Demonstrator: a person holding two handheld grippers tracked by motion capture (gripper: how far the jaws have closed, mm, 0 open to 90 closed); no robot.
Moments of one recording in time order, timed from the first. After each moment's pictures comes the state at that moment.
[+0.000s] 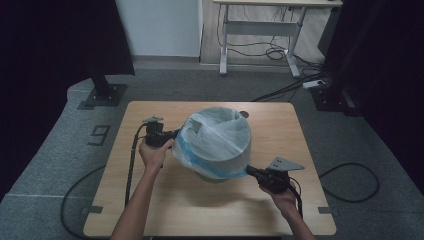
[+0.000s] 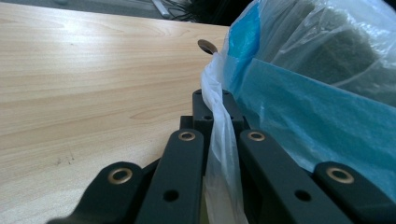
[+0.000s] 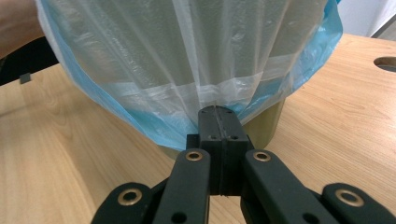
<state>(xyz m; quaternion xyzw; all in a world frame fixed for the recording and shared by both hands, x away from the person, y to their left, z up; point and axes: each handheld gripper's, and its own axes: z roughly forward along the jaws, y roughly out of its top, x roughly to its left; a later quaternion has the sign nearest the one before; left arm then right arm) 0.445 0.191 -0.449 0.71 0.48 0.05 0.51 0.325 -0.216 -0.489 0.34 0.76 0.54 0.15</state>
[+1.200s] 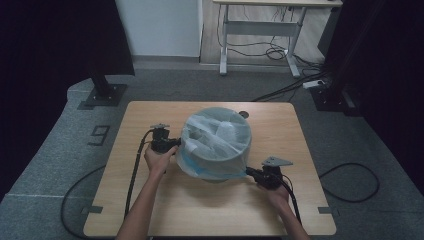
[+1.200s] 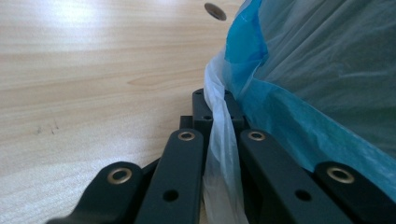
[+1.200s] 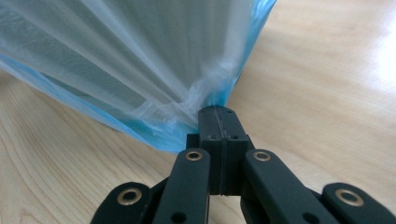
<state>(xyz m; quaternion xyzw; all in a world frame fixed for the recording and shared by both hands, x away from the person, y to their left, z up) 0.451 0.181 -0.486 0.73 0.49 0.02 0.47 0.362 -0.216 -0.545 0.41 0.77 0.48 0.13</state>
